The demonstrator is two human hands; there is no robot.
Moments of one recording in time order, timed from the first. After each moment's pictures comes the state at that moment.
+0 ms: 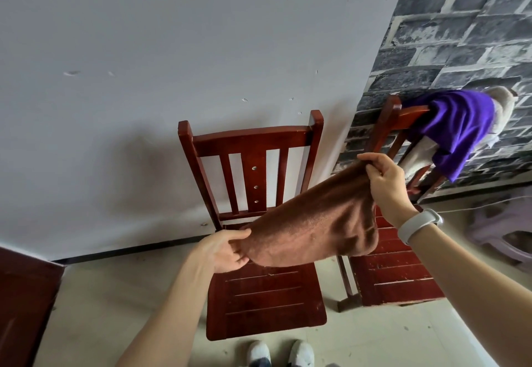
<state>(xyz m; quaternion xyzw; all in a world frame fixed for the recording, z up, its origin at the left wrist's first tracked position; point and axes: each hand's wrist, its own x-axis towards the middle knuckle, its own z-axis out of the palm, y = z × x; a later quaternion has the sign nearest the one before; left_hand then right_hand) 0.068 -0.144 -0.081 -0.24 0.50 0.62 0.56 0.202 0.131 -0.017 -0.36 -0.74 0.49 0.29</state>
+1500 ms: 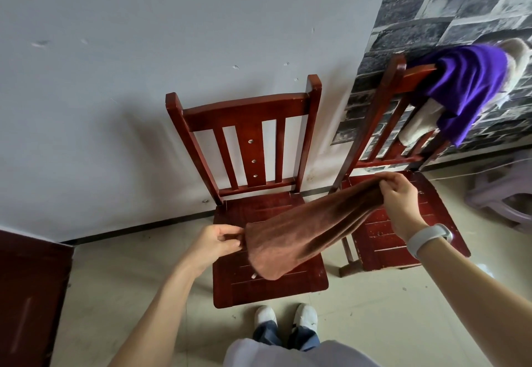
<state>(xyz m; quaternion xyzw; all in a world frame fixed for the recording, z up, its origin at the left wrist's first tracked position) 0.093 -0.188 -0.107 0.11 0.76 0.47 0.44 0.262 0.127 -0.091 -0.48 -0.65 0.53 0.25</state>
